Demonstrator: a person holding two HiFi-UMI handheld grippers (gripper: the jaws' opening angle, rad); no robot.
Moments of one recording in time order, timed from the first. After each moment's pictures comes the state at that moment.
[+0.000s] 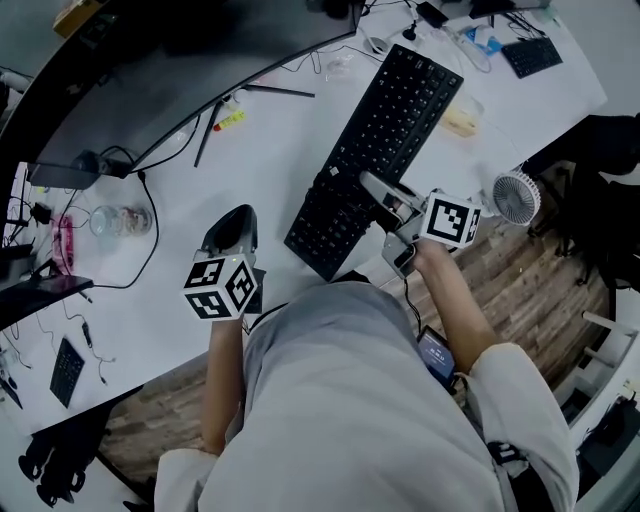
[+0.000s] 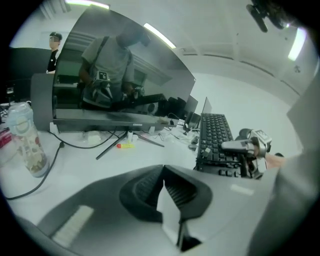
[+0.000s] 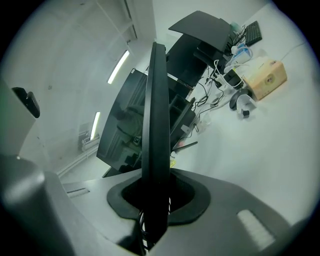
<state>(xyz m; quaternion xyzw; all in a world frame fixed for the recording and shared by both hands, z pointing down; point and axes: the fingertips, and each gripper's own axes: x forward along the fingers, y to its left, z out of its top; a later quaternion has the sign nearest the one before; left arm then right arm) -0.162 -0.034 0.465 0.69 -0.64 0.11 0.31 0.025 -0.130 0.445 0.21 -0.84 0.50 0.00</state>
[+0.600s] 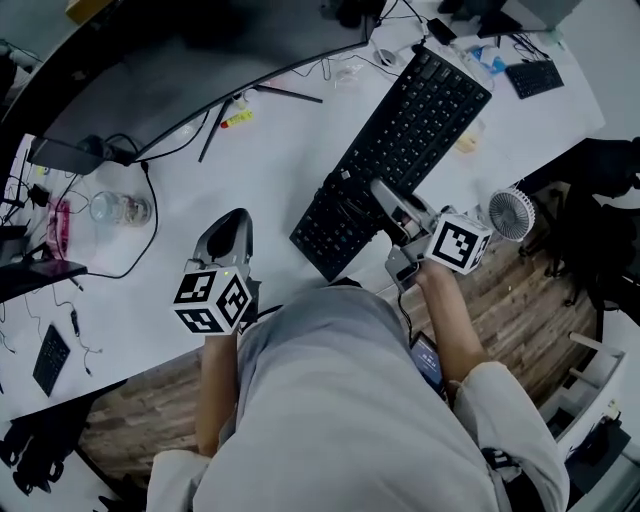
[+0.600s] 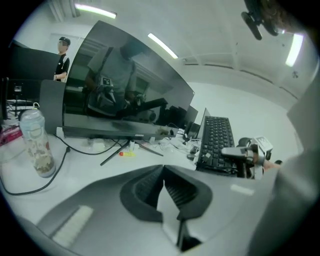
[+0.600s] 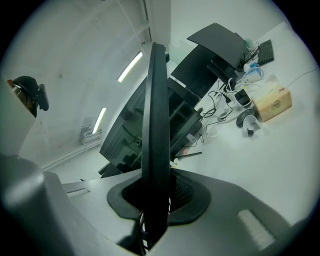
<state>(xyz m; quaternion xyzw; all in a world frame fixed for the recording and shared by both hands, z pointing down) -0.171 -0.016 0.432 0.69 -0.66 0.07 0.29 0.034 -0.121 0.423 0.25 -0.86 0.45 0.01</state>
